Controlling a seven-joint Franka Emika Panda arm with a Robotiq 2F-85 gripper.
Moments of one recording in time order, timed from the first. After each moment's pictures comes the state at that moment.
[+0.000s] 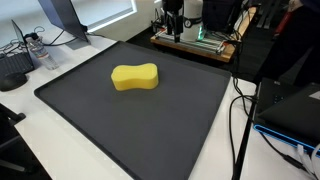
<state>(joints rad) -0.03 -0.32 0.23 -2.68 0.15 2.38 0.77</state>
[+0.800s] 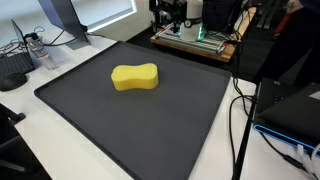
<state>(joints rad) 0.01 -0.20 0.22 -2.37 -0.08 2.10 0.42</state>
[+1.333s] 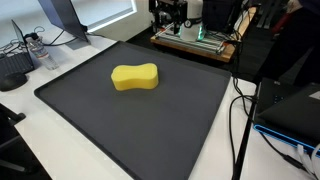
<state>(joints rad) 0.02 -0.18 0.21 -2.35 -0.07 2.10 0.40</state>
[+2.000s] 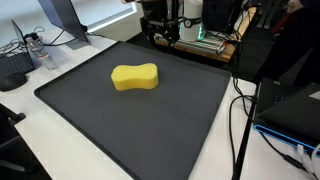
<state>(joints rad) 0.04 0.07 0.13 -2.19 0.06 2.18 0.26</state>
